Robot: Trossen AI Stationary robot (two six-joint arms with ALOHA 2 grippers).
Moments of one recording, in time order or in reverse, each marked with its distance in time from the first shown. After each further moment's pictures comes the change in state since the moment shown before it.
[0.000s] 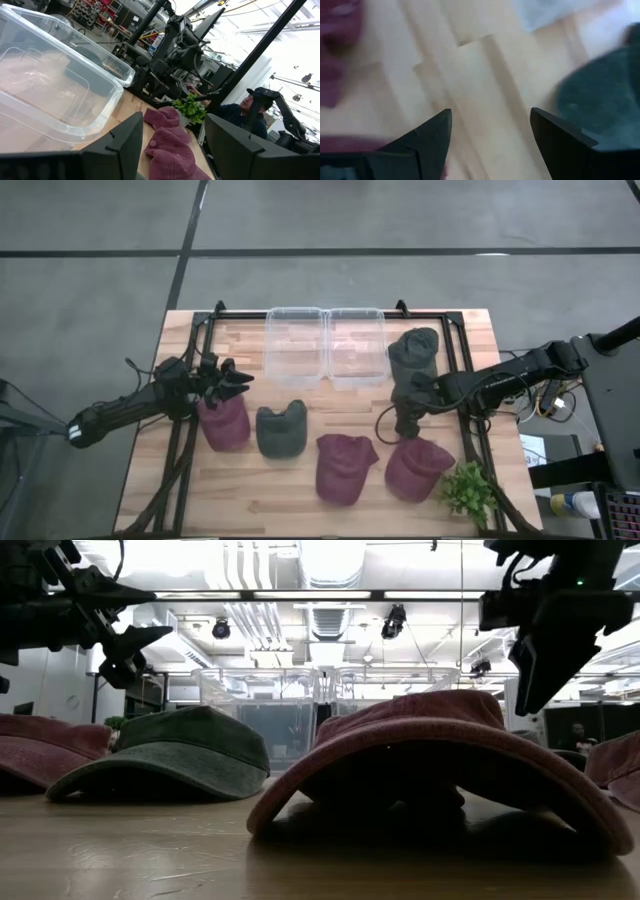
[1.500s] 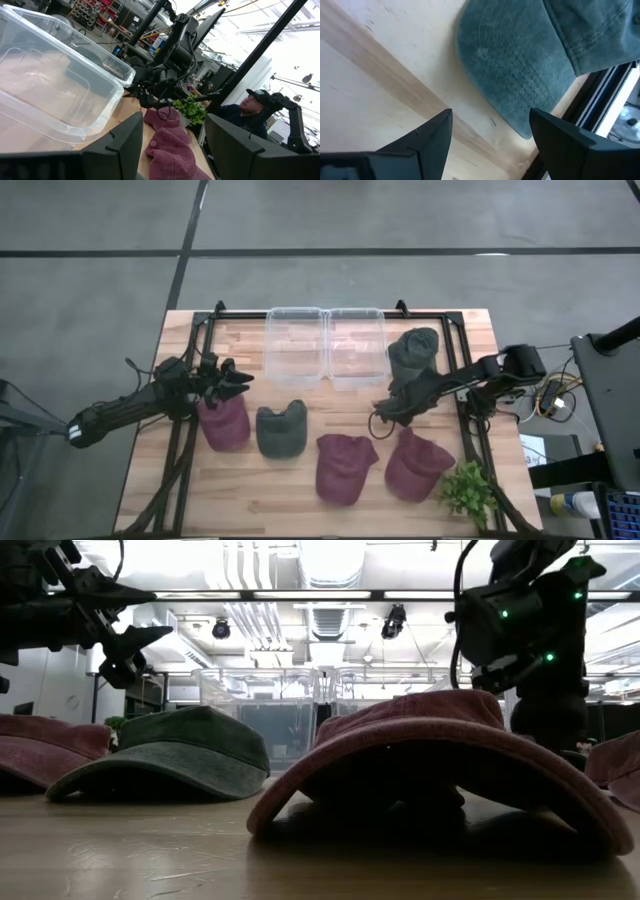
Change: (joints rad) left arm 0.000 0.000 0.000 0.001 -0.003 0.000; right arm -0.078 0.393 0.076 -0.305 0.180 0.322
